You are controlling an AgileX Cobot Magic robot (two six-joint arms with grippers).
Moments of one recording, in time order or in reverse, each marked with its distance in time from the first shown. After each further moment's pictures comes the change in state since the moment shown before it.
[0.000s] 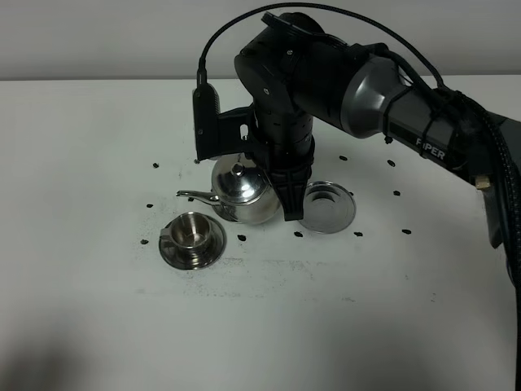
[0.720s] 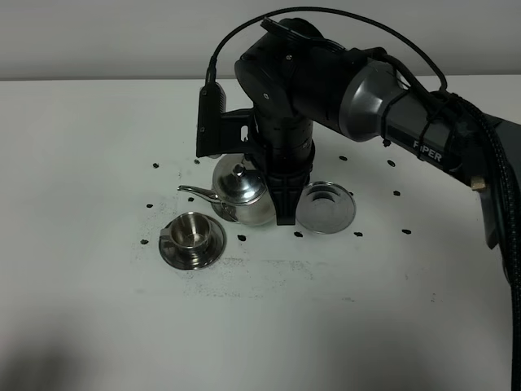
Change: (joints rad) left arm 0.000 0.000 0.000 0.000 0.000 0.000; right arm 0.000 0.016 0.006 0.002 -0.003 0.102
